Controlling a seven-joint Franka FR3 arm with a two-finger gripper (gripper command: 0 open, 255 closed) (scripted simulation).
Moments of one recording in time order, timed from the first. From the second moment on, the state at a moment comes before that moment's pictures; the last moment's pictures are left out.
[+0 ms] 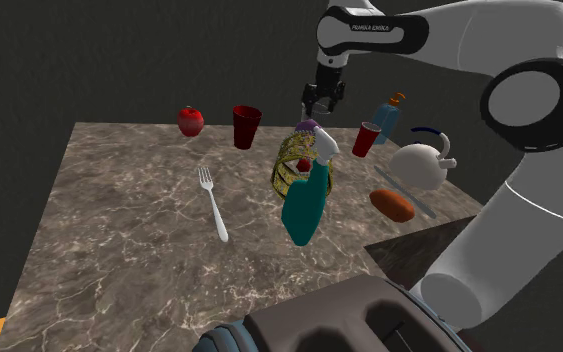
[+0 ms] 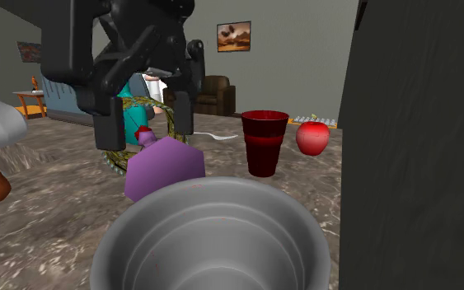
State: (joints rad) arm -0.08 0.06 -0.06 -1.68 -0.16 1.77 0.02
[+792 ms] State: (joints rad) arm -0.10 0.44 -0.08 -1.21 -0.15 1.69 -0.03
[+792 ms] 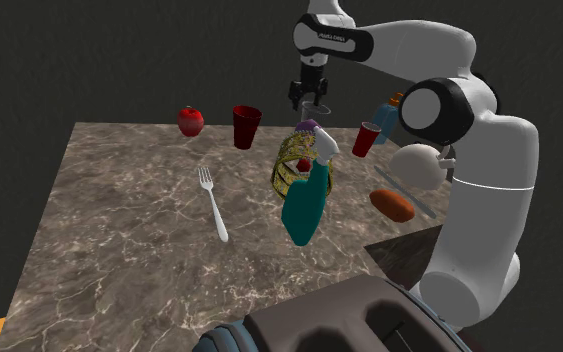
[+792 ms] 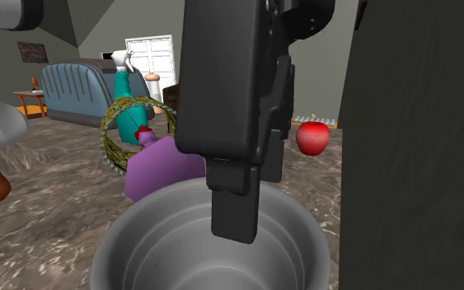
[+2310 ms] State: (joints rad) arm -0.11 0.46 -0.08 -1.15 -0.15 1.64 -0.04
